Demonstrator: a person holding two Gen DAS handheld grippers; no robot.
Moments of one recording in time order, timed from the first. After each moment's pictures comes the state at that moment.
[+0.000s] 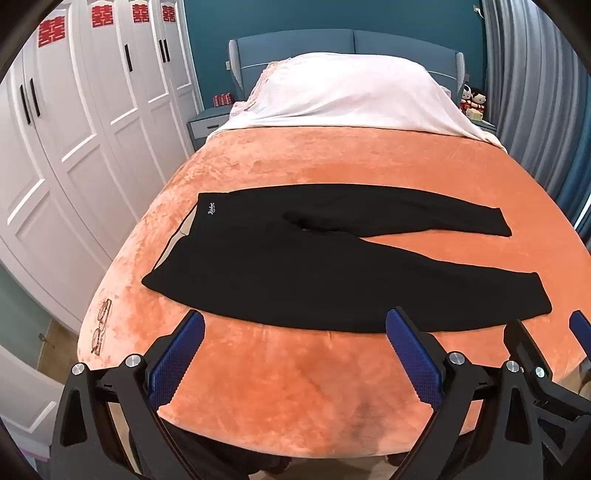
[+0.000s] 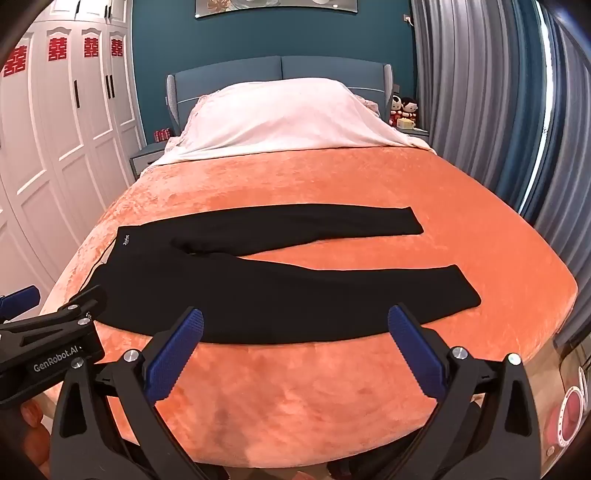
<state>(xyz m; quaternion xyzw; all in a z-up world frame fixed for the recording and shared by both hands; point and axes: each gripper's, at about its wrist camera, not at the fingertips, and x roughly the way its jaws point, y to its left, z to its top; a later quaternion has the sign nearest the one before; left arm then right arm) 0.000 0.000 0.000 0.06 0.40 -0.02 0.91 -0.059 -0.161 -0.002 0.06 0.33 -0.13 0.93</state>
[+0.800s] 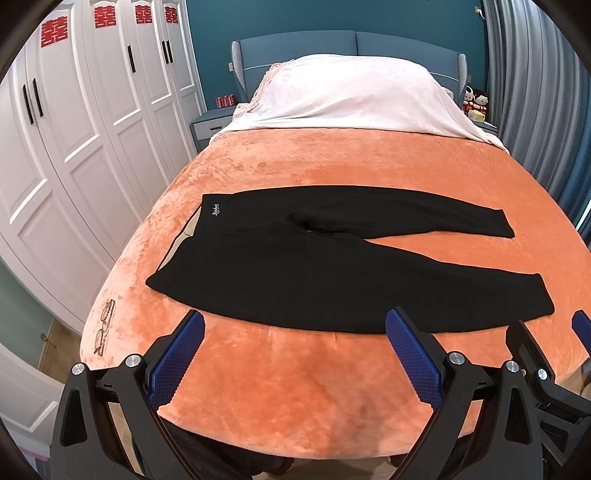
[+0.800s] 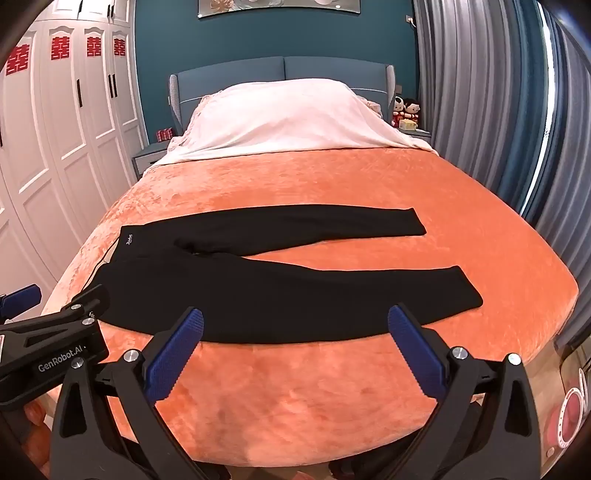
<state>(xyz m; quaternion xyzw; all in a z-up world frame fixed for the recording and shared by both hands) -0.004 0.005 0.003 0.06 0.40 -0.02 0.91 -0.058 -0.156 -0.002 0.07 0.33 -0.13 0.93</state>
